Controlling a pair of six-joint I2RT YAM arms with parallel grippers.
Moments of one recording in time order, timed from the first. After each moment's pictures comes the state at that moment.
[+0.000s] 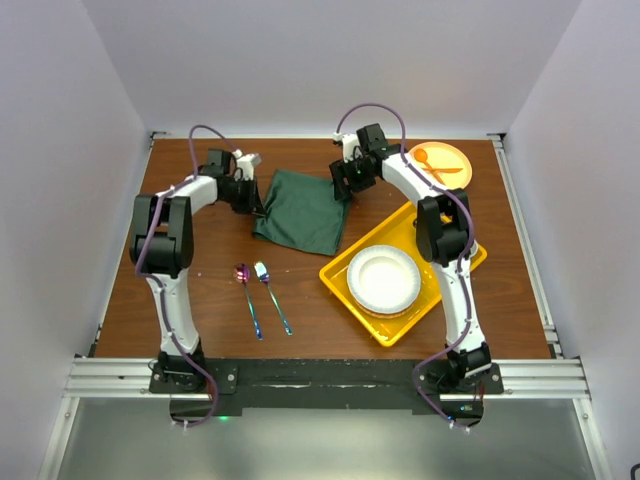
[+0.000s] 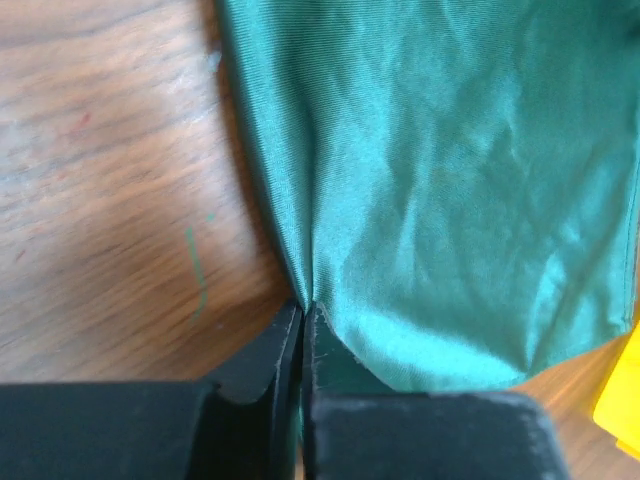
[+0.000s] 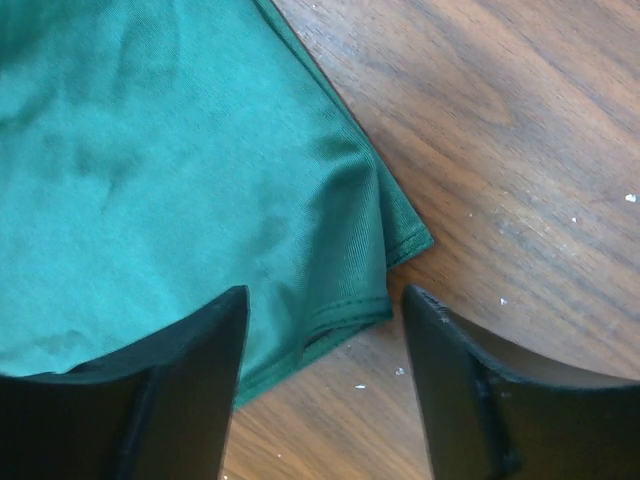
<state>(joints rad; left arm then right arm) -0.08 2.11 1.46 -0.39 0.52 -0.02 0.35 2.43 2.10 -0.65 -0.32 -0.12</state>
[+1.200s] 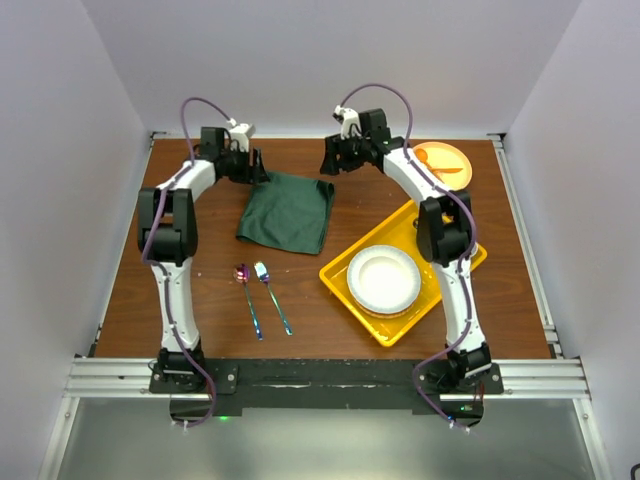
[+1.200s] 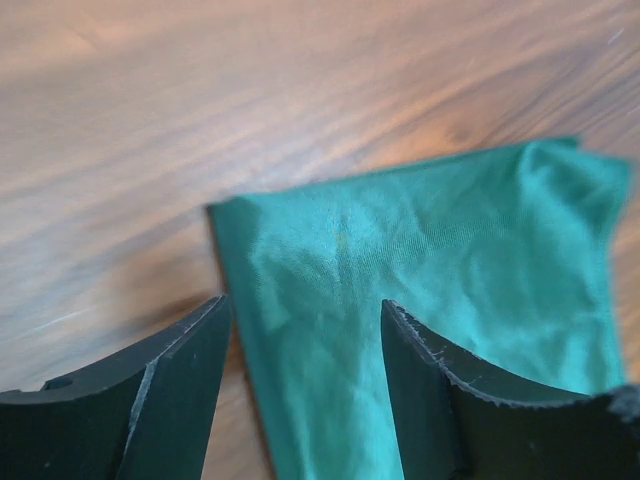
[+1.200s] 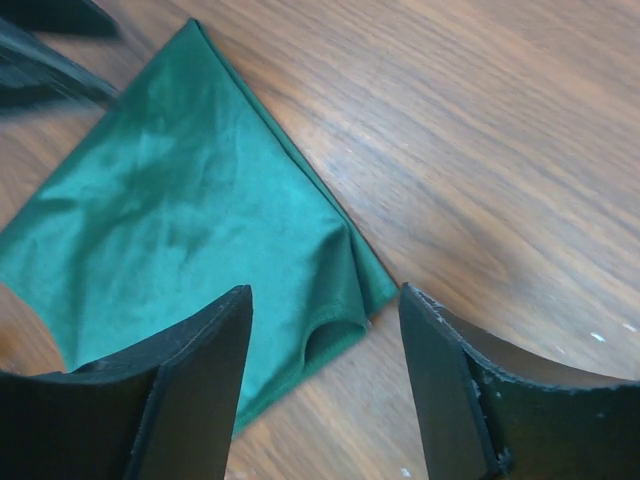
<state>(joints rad) -0.02 2.25 1.74 -0.25 0.55 0.02 0.35 2.41 2.18 -0.45 -0.45 0.04</state>
